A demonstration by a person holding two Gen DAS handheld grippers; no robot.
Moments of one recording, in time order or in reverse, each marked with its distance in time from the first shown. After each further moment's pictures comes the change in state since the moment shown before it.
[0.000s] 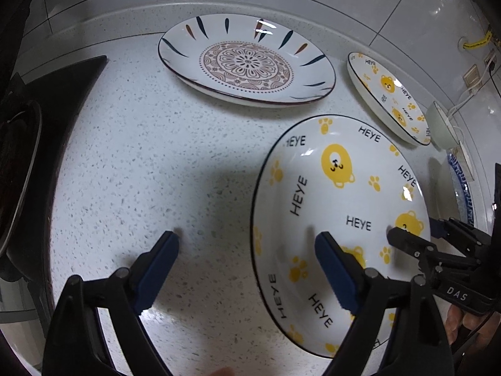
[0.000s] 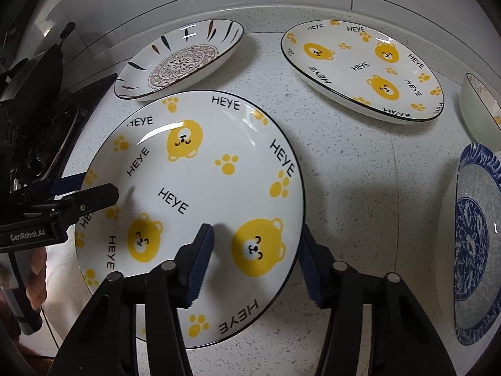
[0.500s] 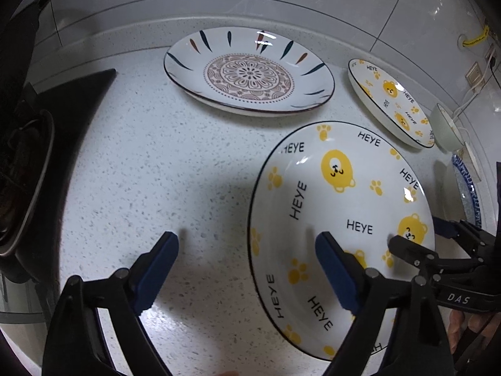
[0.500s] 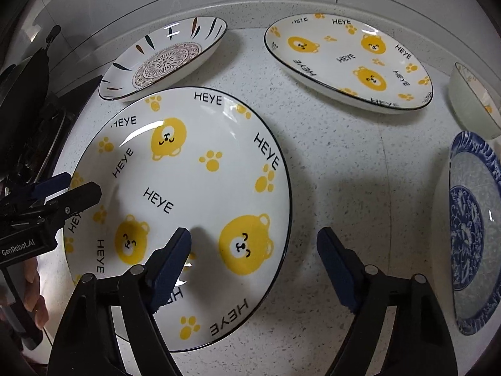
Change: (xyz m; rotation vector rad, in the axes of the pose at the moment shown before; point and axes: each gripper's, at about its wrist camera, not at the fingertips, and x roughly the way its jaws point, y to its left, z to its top) left arm -0.008 -0.006 -0.004 0.000 -0.049 0.027; right arm 0.003 -0.006 -0.002 0.041 0.008 -0.061
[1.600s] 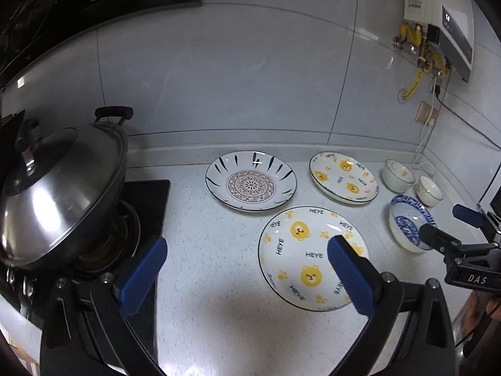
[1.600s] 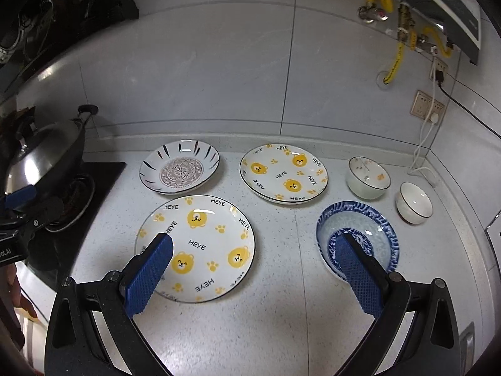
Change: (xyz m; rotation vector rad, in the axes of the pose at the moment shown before) left arm -0.187 -0.004 -0.021 0.128 -0.406 0.044; right arm -0.190 0.059 -0.046 0.038 -0.432 -0.223
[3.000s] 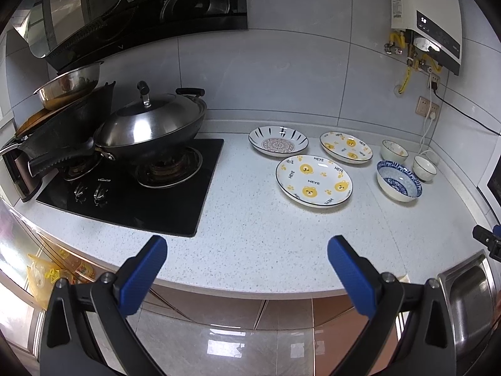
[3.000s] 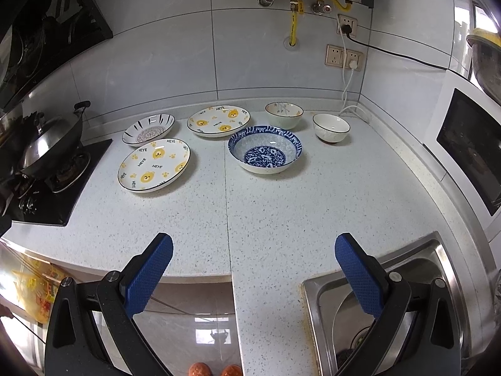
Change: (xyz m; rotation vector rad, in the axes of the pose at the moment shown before) left arm -0.216 -0.044 -0.162 -0.098 -0.047 0.194; right arm -0.176 -0.114 -0.154 0.153 0.015 -0.066
